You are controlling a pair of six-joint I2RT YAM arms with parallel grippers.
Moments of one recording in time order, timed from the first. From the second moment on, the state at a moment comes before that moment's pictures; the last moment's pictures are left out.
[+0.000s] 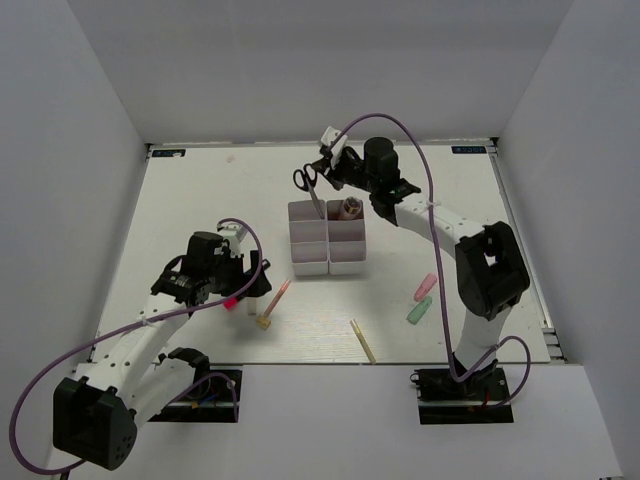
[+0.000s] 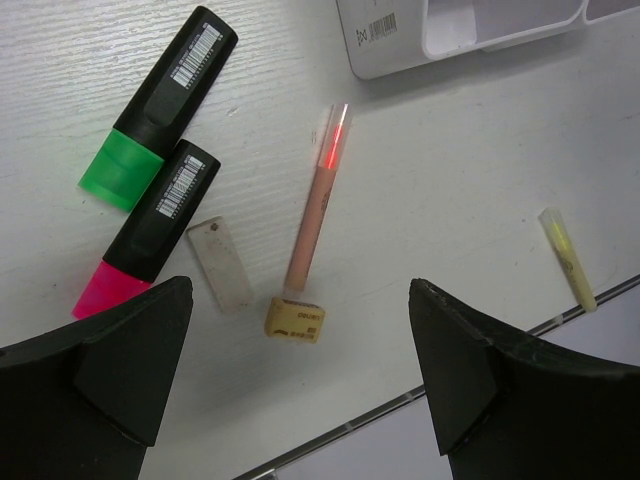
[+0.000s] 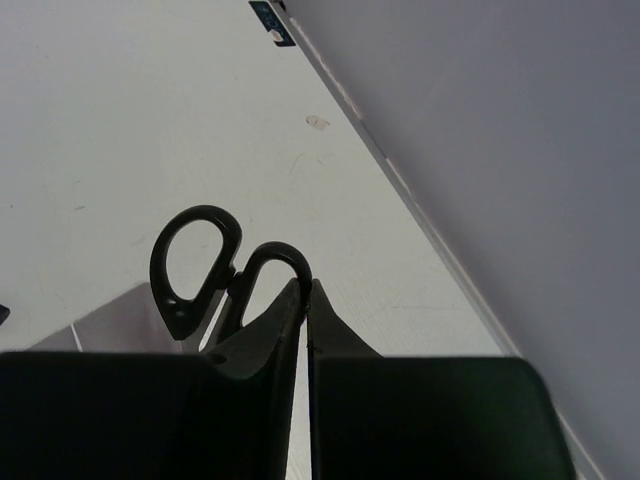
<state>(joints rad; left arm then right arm) -0.32 0.92 0.62 -0.54 0.25 -0.29 0.56 1.84 1.38 0.34 -0.48 -0.39</state>
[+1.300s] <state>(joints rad) -0.32 0.90 0.62 -0.51 0.30 -0.30 0.33 1.33 1.29 -0.92 -0.13 -0.41</state>
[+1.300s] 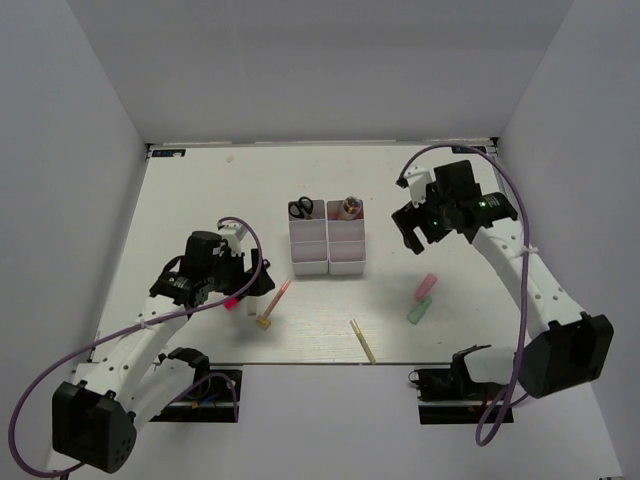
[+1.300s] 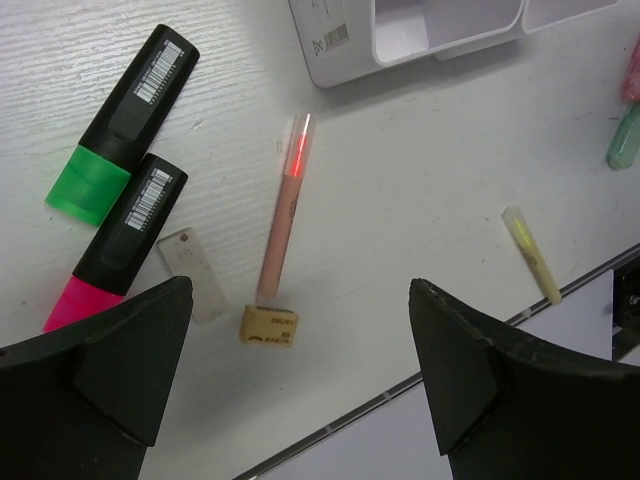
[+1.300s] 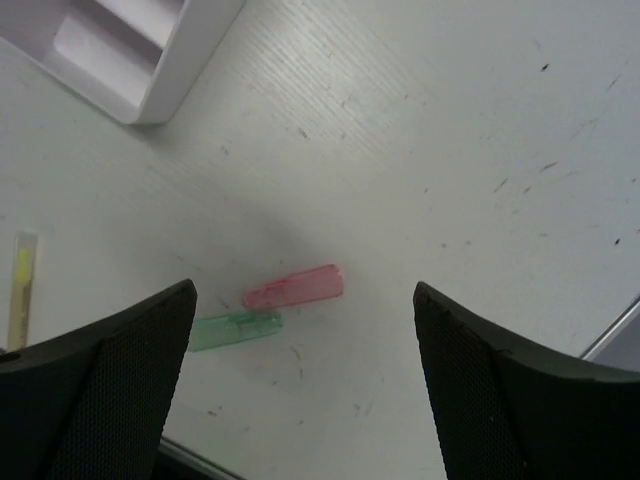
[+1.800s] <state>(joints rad) -0.32 0.92 0.62 -0.54 0.16 -0.33 0.18 1.32 1.01 -0.88 -0.18 -0.17</state>
